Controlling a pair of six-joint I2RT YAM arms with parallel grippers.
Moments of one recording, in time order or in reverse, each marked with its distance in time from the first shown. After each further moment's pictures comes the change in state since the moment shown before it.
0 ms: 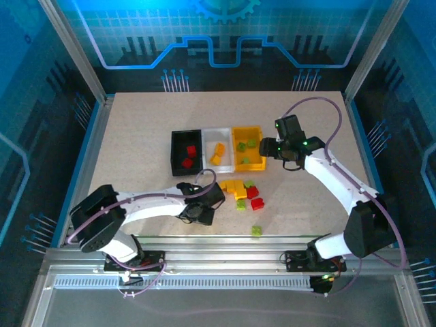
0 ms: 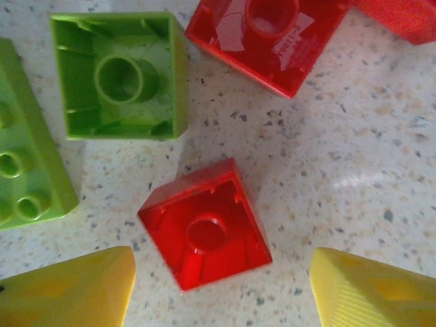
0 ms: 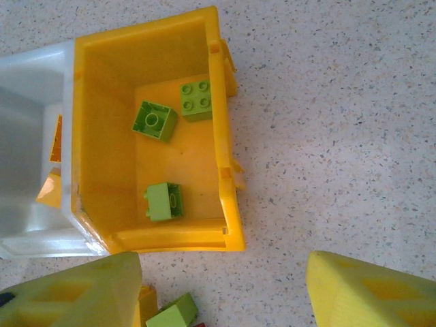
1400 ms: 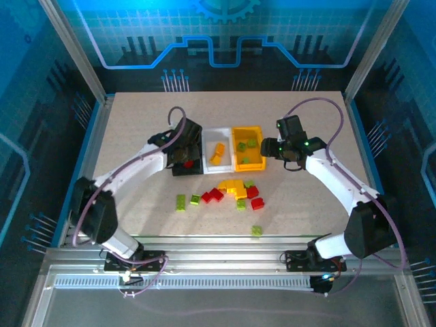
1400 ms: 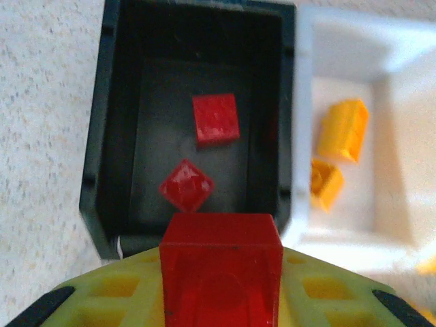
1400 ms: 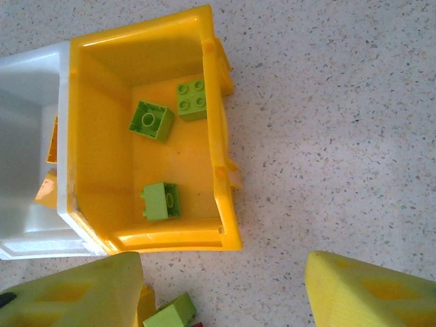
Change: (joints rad) left arm 0.478 0.050 0.423 0.041 -0.117 0.152; right arm -0.013 -0.007 -0.013 0.003 -0.011 0.000
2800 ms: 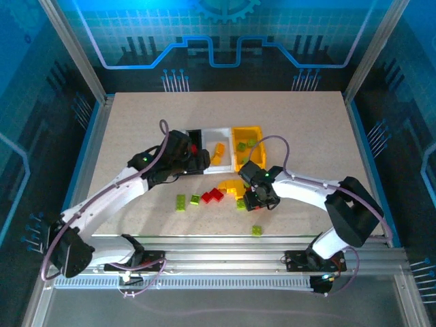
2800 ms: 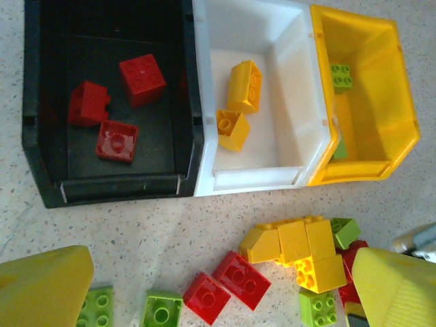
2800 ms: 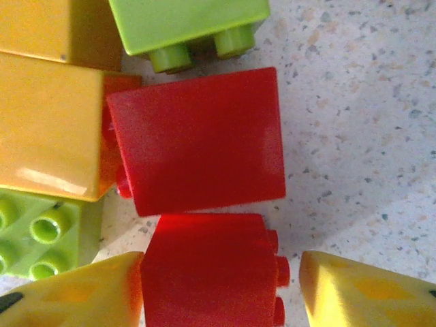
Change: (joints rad) left arm -0.101 -0.357 -0.197 0.039 0.137 -0.023; right arm 0.400 0.150 -0.245 -0.112 0.053 0.028
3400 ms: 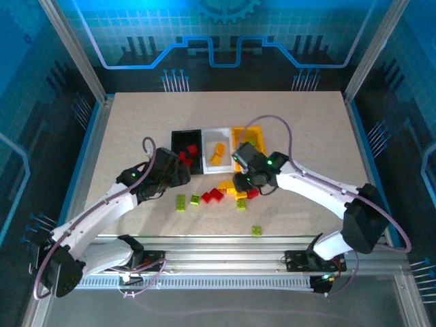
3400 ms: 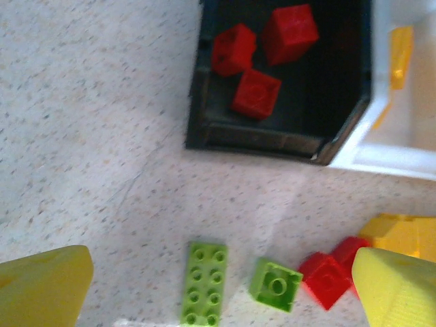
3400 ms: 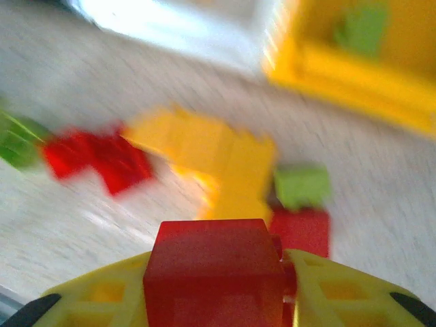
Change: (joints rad) left arm 0.057 -0.162 -0.224 -0.101 -0.129 -0.061; right arm 0.056 -0.035 0.348 -0.071 -0.027 -0.081
